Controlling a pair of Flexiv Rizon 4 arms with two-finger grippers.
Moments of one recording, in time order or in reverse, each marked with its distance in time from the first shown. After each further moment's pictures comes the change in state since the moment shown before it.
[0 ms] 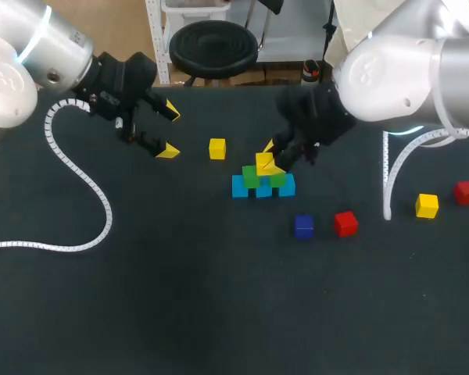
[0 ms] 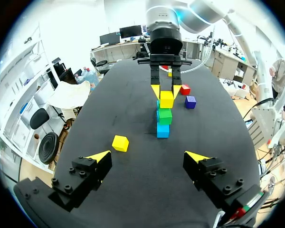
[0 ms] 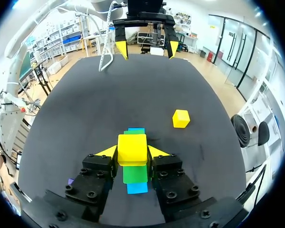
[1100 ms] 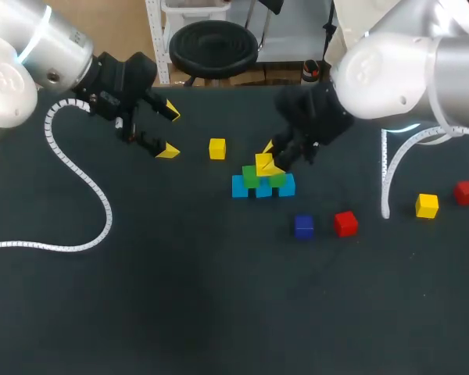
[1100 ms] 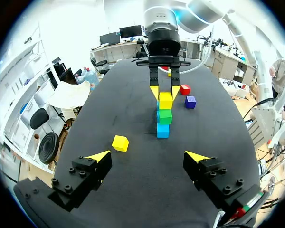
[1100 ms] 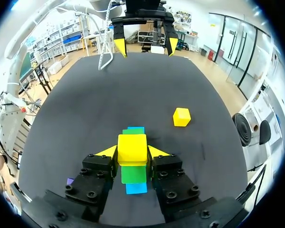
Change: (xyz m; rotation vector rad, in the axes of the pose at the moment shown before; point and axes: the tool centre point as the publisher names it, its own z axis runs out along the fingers) left arm 0.000 0.000 0.000 0.000 0.000 0.000; right arm 0.002 -0.002 0.003 -0.013 0.009 0.005
